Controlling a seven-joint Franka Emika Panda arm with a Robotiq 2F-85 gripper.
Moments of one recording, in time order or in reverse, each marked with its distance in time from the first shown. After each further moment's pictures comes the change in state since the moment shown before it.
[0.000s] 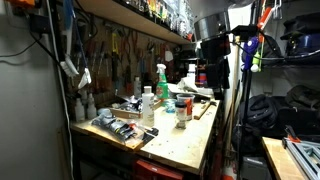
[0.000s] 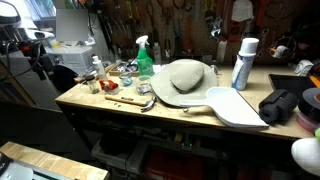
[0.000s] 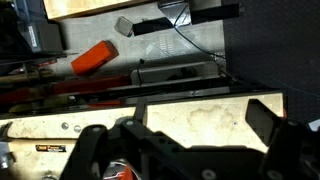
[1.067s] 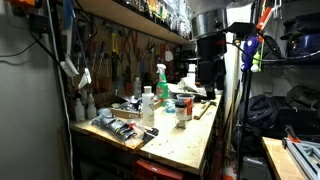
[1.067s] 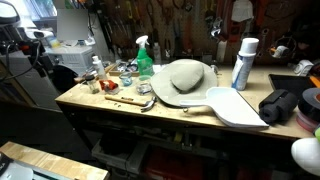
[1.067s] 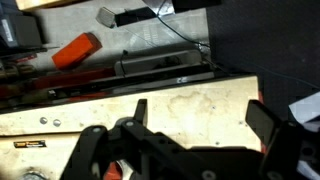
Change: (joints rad) arm 0.023 0.010 -0.003 0.007 0.056 0.079 0.026
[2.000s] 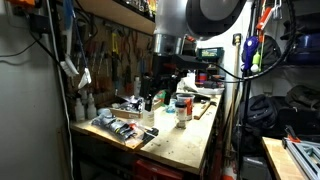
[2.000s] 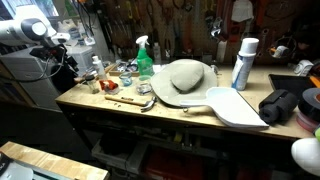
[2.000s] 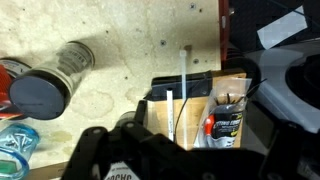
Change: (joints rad) arm 0.020 0.391 -0.008 0.166 -0.120 0.549 0.134
